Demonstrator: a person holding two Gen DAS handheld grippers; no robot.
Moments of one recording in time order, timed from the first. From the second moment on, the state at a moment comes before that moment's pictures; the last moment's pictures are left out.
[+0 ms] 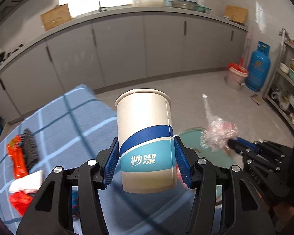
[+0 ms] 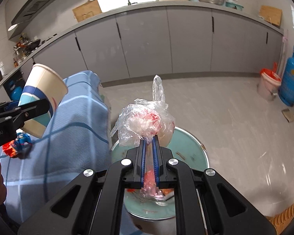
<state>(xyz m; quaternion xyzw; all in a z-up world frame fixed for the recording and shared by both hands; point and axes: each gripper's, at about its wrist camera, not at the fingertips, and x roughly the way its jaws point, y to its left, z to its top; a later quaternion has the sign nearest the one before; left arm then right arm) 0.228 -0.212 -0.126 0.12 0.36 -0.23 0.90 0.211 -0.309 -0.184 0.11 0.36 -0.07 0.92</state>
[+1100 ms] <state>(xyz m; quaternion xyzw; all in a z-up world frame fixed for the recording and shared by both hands) 0.226 -0.187 -0.136 0.13 0.37 -0.20 0.90 0.199 -0.313 -0.206 0.13 0.38 -0.09 0.91</state>
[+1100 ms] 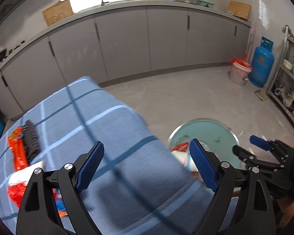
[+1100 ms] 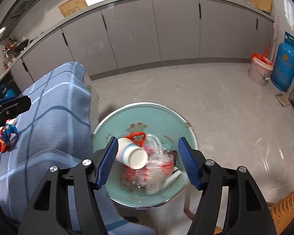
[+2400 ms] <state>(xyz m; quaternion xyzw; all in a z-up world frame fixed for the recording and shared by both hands) 0.205 0.151 -0.165 0.02 0.42 0.14 0.90 0.246 -0.056 -0.125 0.00 0.40 0.19 0.90</state>
